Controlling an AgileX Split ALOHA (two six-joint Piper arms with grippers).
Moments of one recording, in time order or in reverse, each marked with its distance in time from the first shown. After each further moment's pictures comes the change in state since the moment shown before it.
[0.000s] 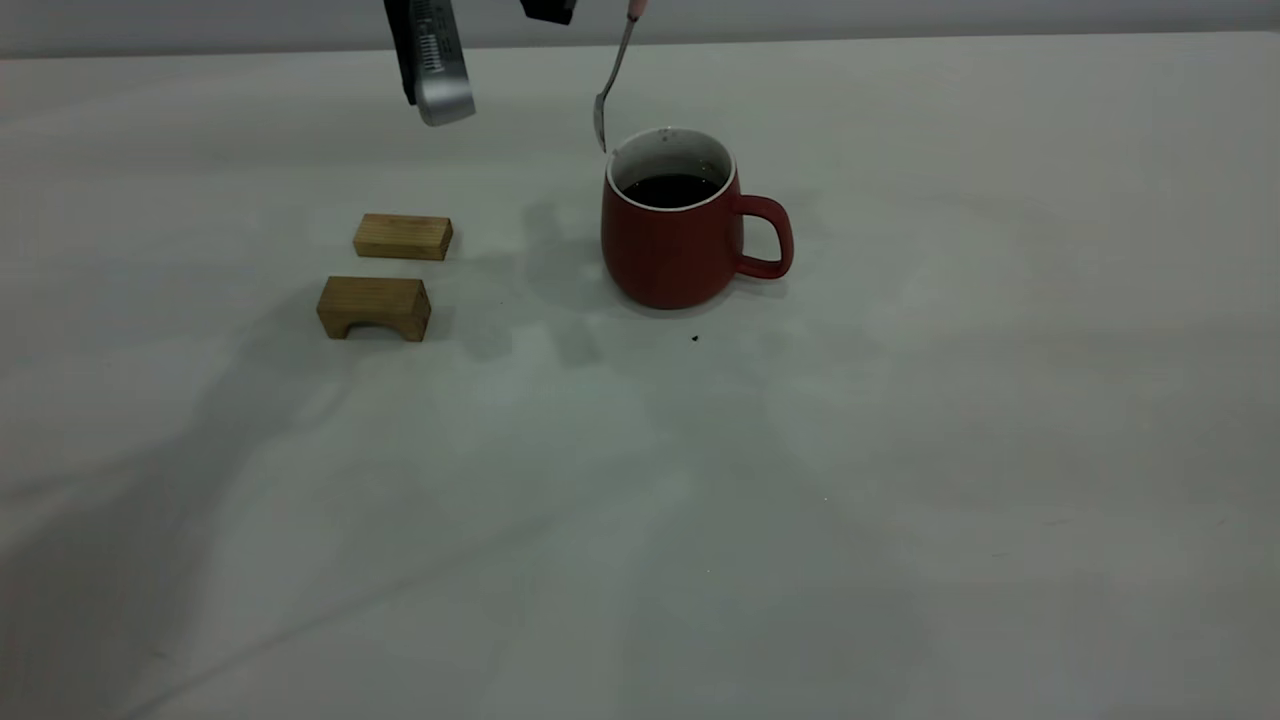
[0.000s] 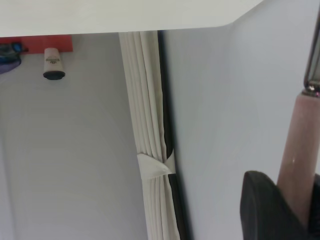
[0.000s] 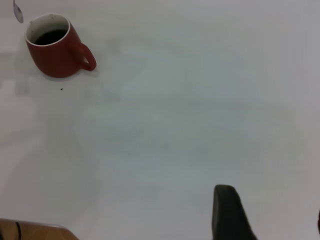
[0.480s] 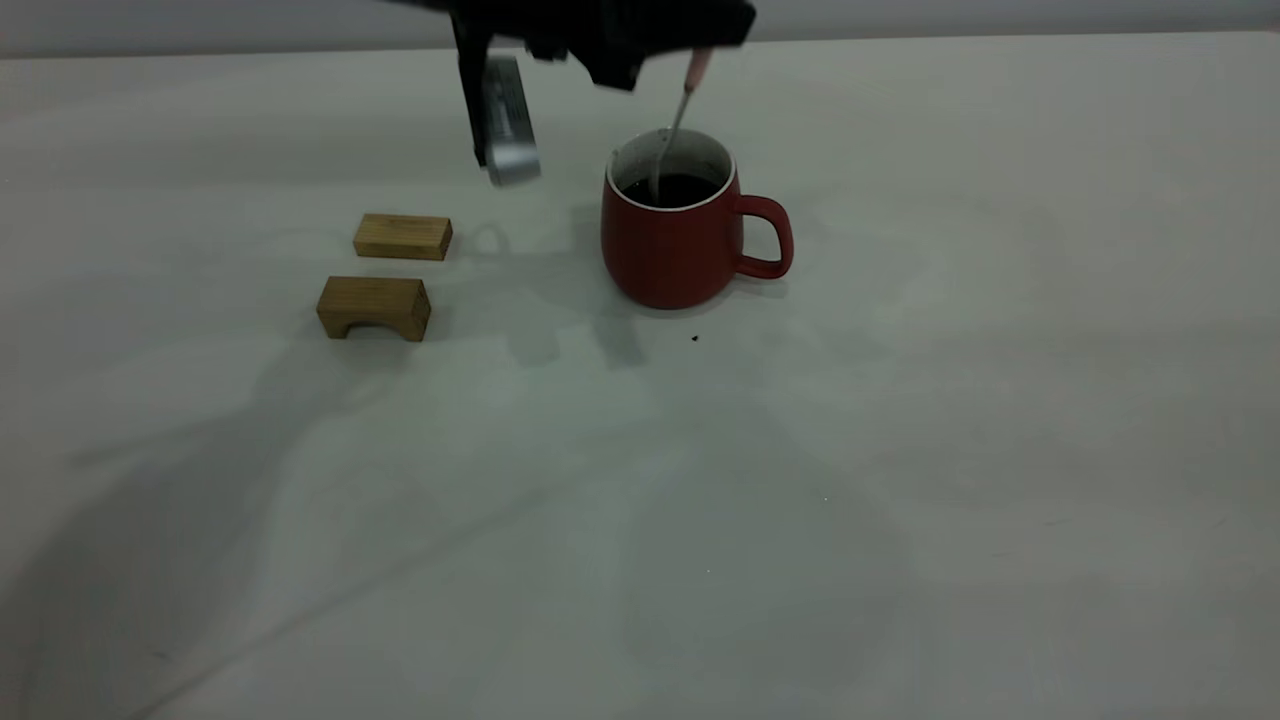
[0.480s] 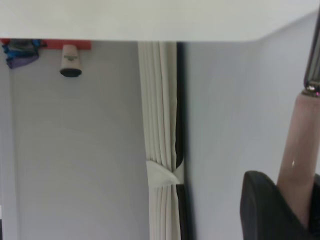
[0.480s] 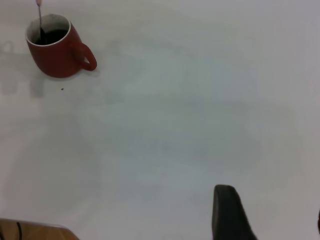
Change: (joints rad) left arm -0.043 0.158 -0.106 -0.006 0.026 -0.052; right arm 0.000 0.000 0.000 0.003 0.000 0.000
